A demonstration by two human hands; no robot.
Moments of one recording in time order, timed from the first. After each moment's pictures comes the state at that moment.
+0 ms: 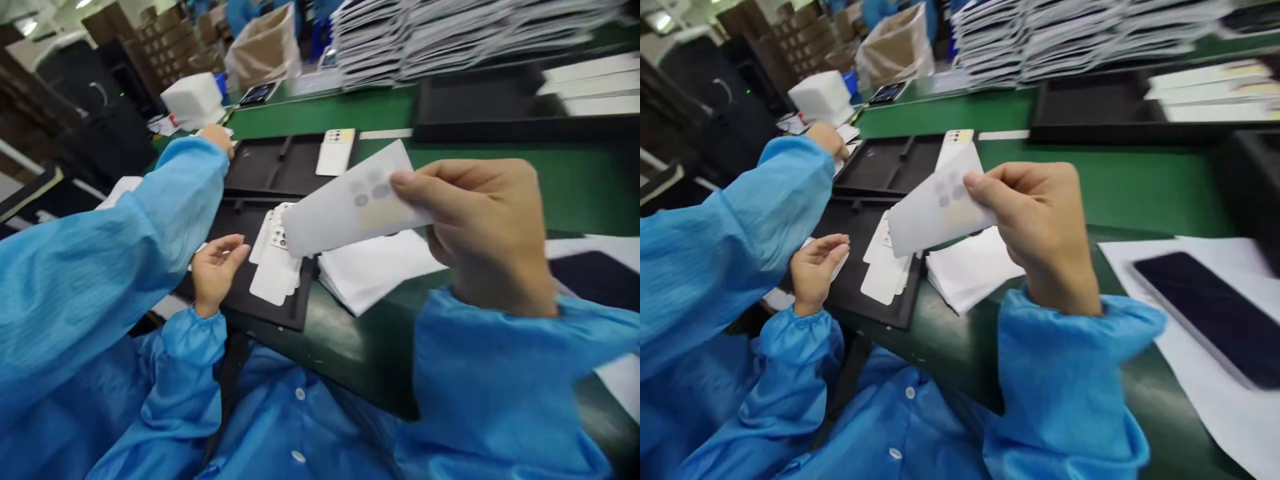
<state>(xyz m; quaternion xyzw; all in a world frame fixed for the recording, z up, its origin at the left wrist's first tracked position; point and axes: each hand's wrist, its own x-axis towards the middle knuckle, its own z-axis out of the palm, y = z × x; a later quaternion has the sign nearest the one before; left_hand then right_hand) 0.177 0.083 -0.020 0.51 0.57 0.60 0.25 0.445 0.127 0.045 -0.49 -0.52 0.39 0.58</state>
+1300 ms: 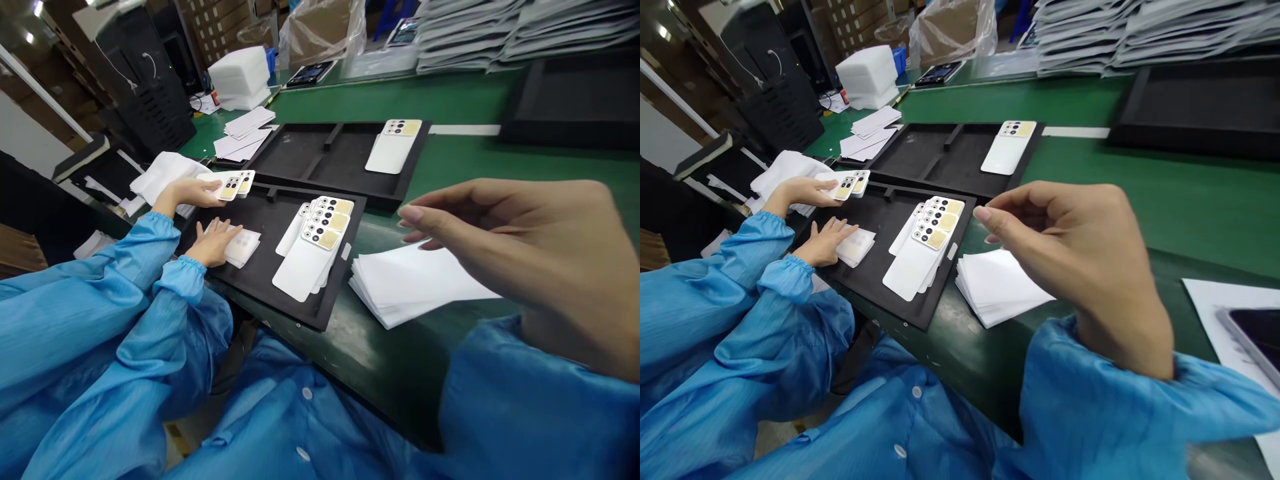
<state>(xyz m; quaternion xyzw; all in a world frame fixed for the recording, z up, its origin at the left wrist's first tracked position) 0.073 0.094 -0.010 0.69 0.71 -0.12 0.08 0.432 0.107 0.051 -0.50 -0.69 0.30 0.44</state>
